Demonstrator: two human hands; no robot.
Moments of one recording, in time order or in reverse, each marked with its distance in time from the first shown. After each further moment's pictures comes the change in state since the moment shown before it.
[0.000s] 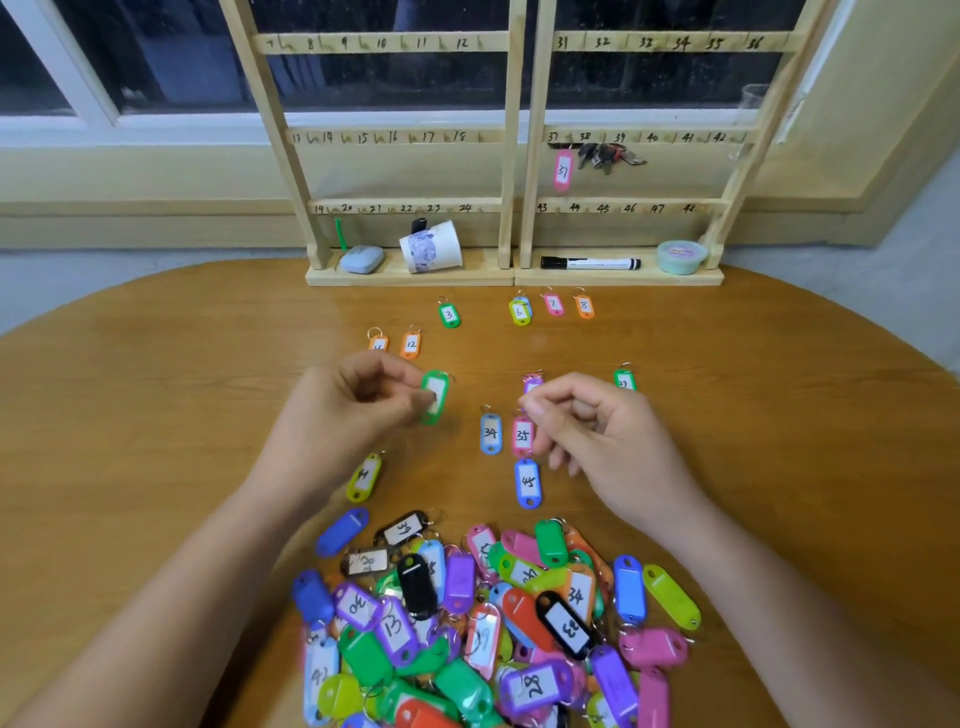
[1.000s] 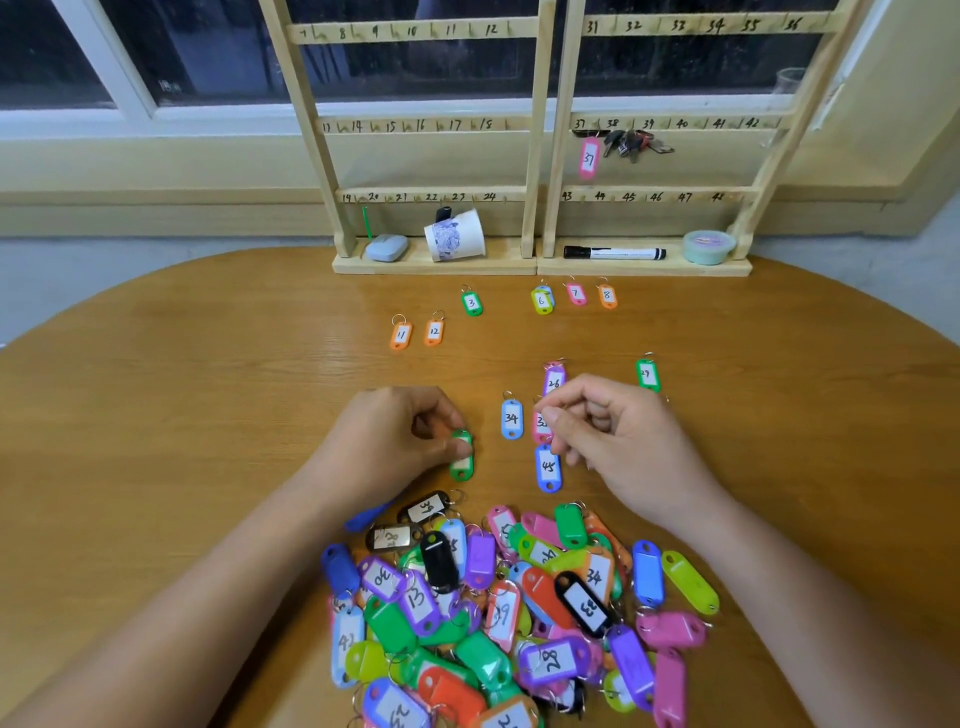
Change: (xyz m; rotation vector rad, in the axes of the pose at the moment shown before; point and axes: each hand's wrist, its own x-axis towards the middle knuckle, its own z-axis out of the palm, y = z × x) left_hand -0.004 -0.027 0.001 0.633 -0.187 0.068; right_hand -0.005 0.004 0.001 -0.091 -0.068 0.004
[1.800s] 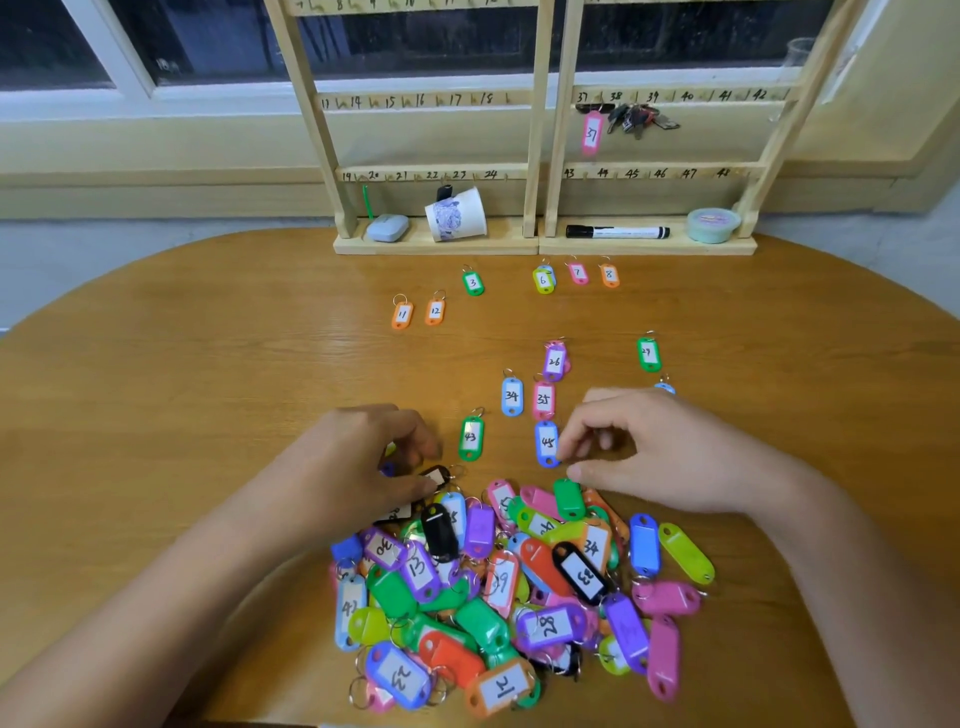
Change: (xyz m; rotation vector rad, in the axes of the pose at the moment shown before) left_hand -0.051 -0.002 -0.020 0.166 -0.128 0.070; right_hand -0.012 -0.009 -0.037 -0.505 -0.417 -0.026
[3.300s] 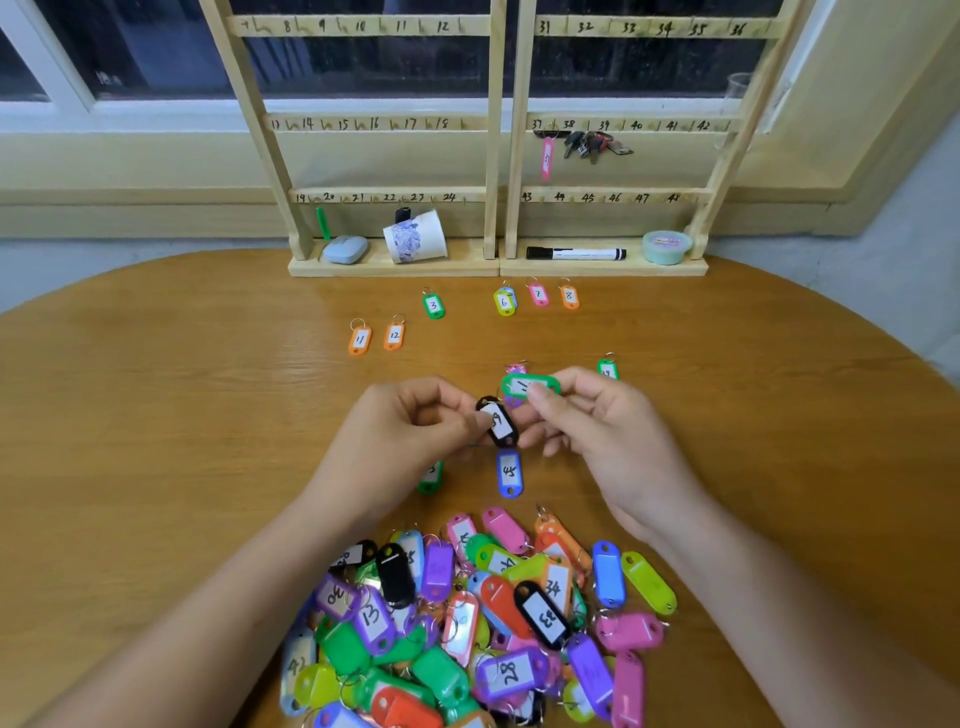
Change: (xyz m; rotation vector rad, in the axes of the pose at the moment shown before) left_hand 0.057 0.057 0.030 -0.968 0.122 -0.090; right_hand 0.022 -0.008 0.025 0.809 0.528 0.139
